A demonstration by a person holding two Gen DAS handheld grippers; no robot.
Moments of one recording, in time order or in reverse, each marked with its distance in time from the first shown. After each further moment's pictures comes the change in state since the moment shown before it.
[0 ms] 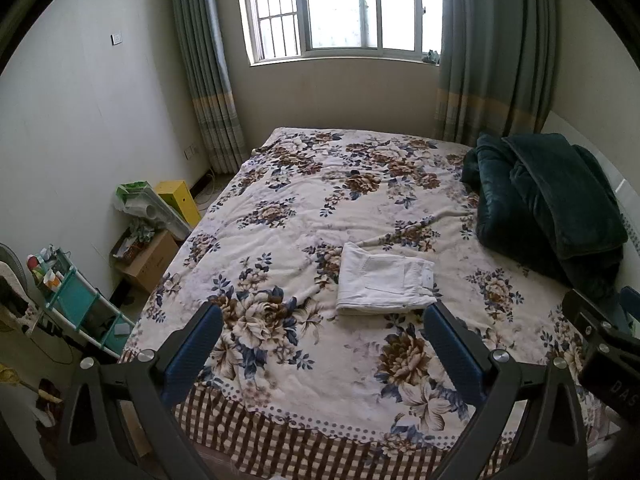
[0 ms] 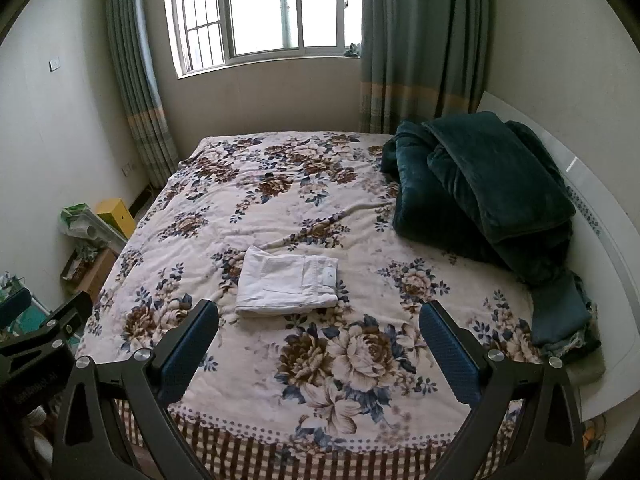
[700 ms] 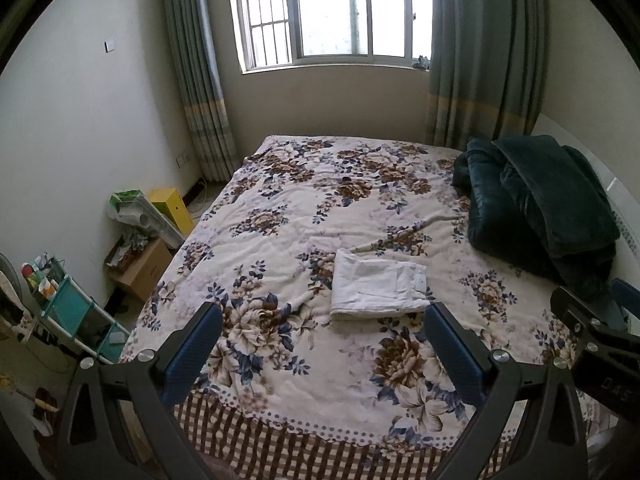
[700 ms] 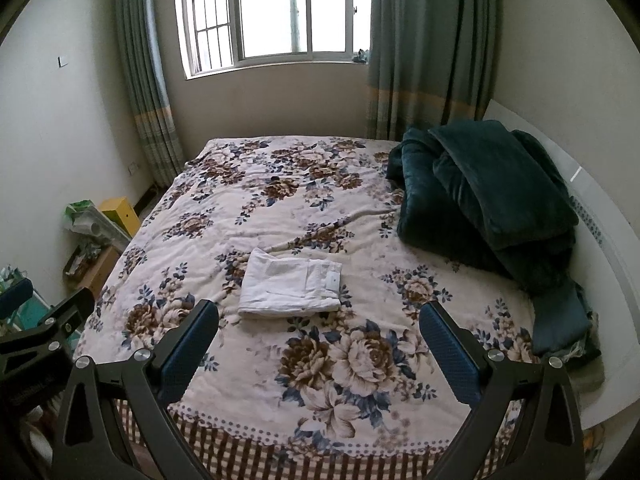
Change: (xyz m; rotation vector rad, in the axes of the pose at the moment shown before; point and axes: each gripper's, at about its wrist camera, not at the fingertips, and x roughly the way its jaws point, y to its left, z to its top) left arm -0.007 -0.006 0.001 0.017 -0.023 -0.025; right arm -0.002 -0.010 0.006 -0.010 -0.014 0.015
